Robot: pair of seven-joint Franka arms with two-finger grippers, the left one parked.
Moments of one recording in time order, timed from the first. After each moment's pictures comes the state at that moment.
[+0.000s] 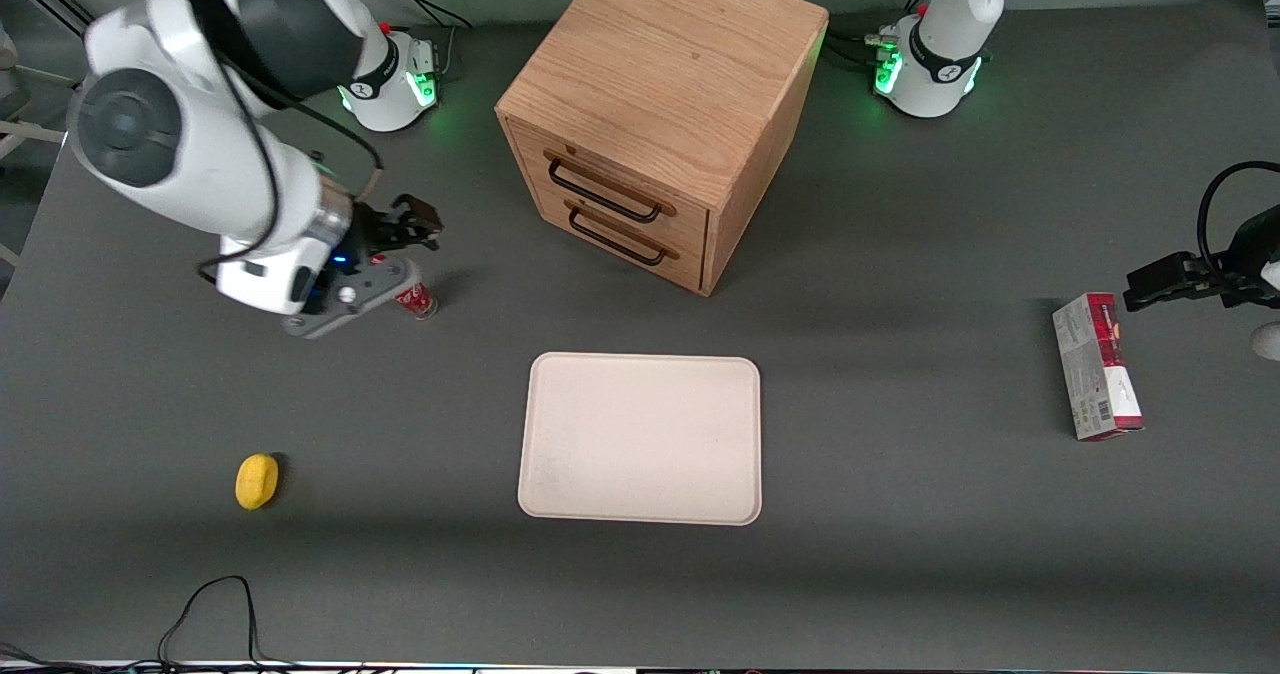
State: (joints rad) arm 0.45 0.28 -0.06 -1.40 0.12 1.51 -0.09
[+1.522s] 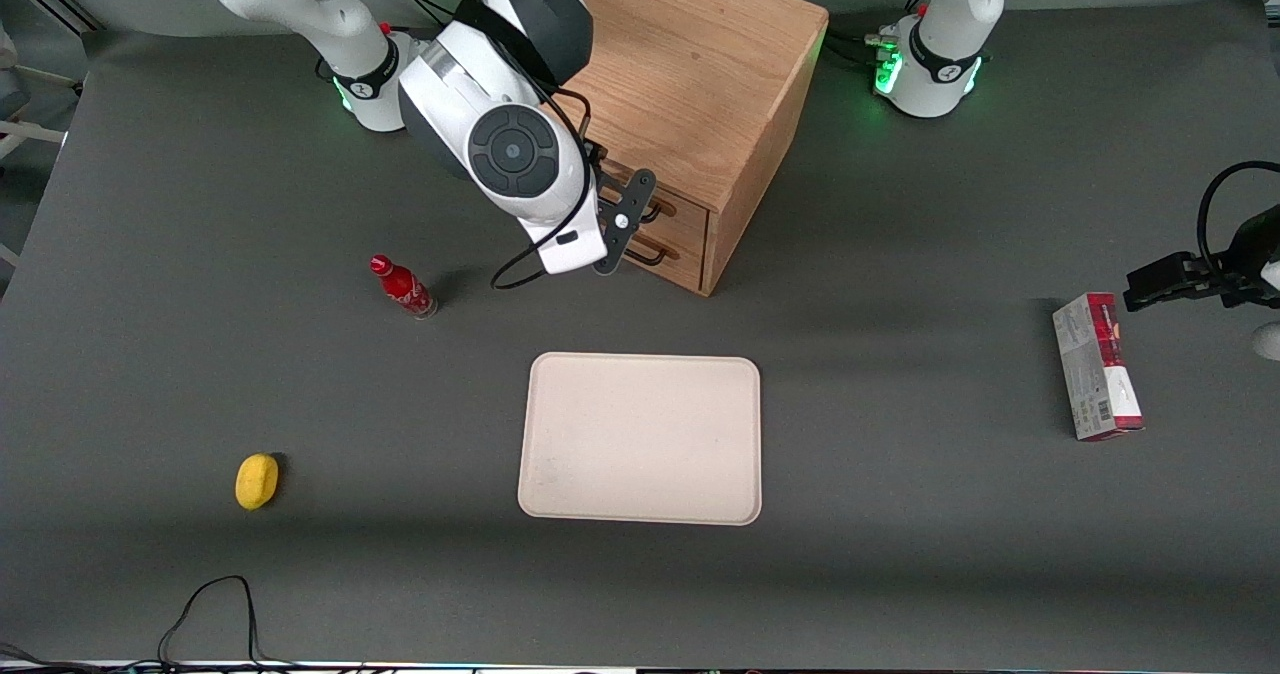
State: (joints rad) arm 0.54 0.46 0.19 -1.33 0.17 1.48 -0.37
